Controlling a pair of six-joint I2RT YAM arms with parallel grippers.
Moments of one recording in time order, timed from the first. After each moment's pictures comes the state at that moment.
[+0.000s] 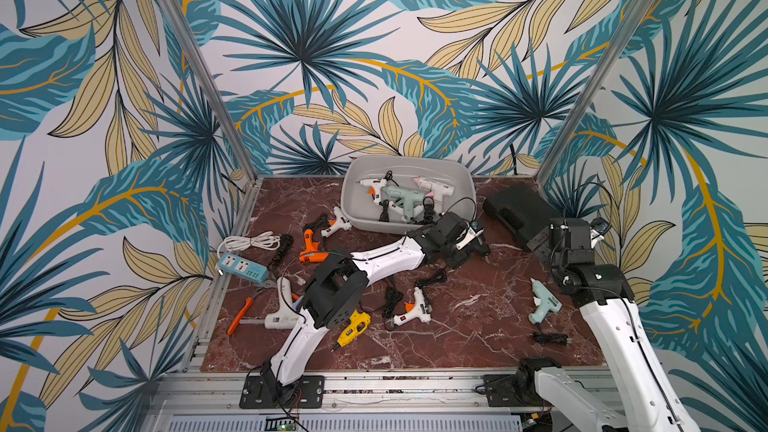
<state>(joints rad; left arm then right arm) -0.91 2.23 1.81 -0.33 0.02 0.16 0.03 0.92 1.06 -0.91 0.57 0.74</state>
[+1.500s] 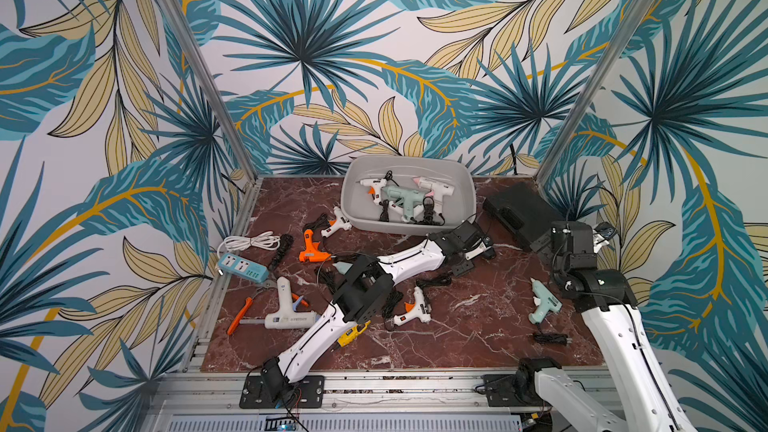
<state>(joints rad) -0.95 2.56 2.21 -0.58 -0.04 0.28 0.03 0.90 1.05 -0.92 0.58 0.78</state>
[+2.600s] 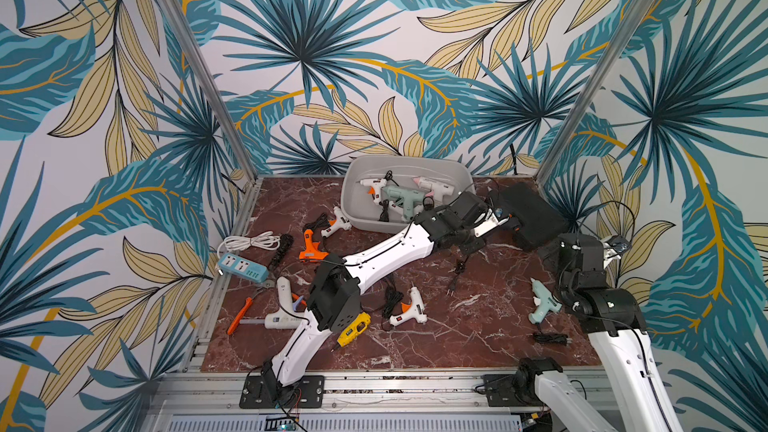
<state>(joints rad) -0.96 2.21 2.16 -0.61 0.05 0.27 0.03 0.75 0.99 -0.91 0.61 0.83</state>
